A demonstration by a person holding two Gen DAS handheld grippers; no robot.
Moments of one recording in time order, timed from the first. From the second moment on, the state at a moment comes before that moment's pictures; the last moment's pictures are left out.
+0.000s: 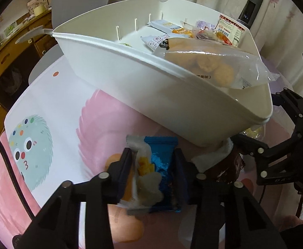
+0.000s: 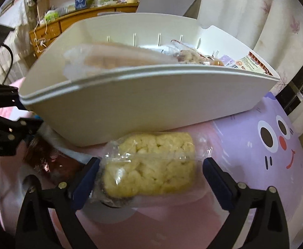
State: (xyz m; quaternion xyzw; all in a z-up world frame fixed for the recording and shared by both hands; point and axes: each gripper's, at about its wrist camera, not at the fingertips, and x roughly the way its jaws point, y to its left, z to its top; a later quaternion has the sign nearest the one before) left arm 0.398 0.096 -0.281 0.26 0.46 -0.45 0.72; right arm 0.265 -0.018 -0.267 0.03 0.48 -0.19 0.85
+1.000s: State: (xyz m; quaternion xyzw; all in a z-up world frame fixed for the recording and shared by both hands) left arm 0.291 0.160 -0.173 0.09 0.53 -0.30 0.79; right arm 0.212 -0.037 -0.201 0.11 0.54 -0.10 0.83
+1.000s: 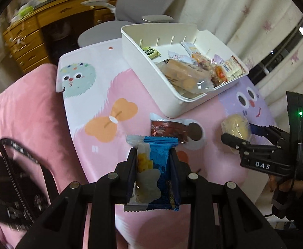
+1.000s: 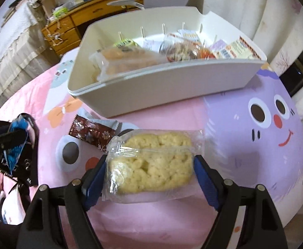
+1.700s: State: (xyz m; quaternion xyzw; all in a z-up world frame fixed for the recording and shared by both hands) left arm 0.203 0.072 -0.102 -0.01 0.50 -0.25 0.83; right arm 0.200 -0.129 -0.113 0.04 0.49 0.02 0.87
